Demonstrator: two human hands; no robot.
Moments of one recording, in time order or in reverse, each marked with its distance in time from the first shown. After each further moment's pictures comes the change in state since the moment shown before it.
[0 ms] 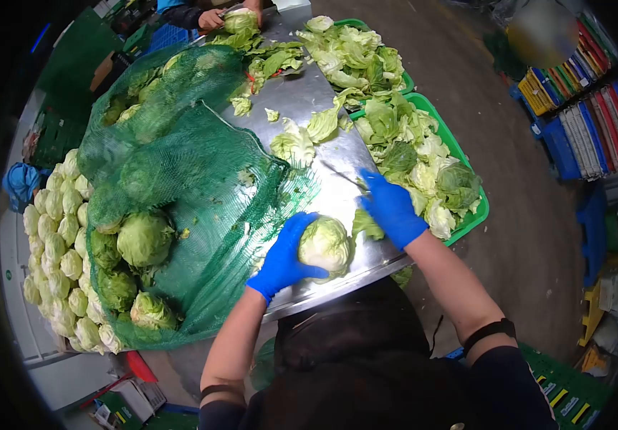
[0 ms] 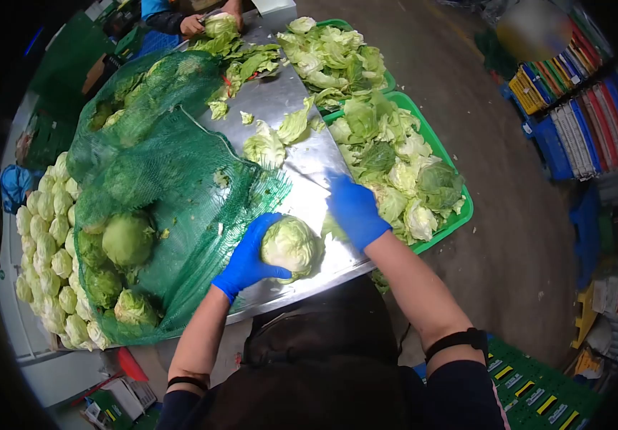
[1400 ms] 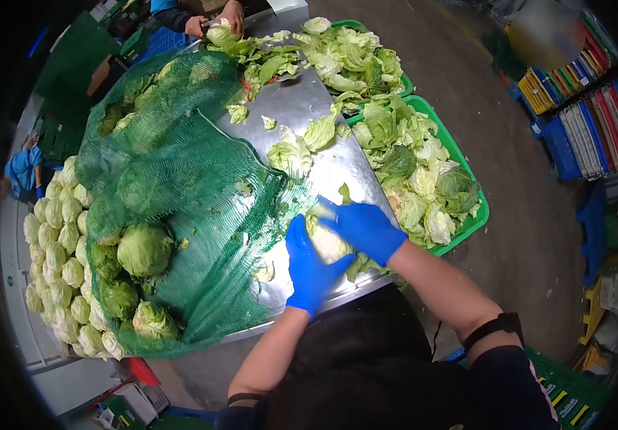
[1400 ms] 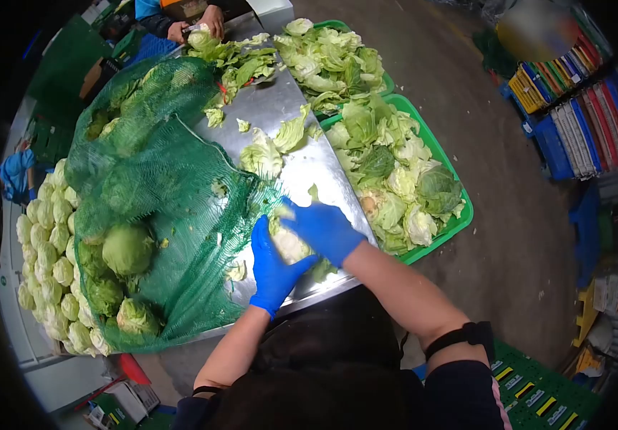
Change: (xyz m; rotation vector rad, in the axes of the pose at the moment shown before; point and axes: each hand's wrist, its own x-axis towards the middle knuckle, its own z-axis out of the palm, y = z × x) left_hand 0.024 0.042 0.060 0.126 0.513 -0.252; right_hand 0.003 -0.038 0.002 -0.187 -0.267 -0.282
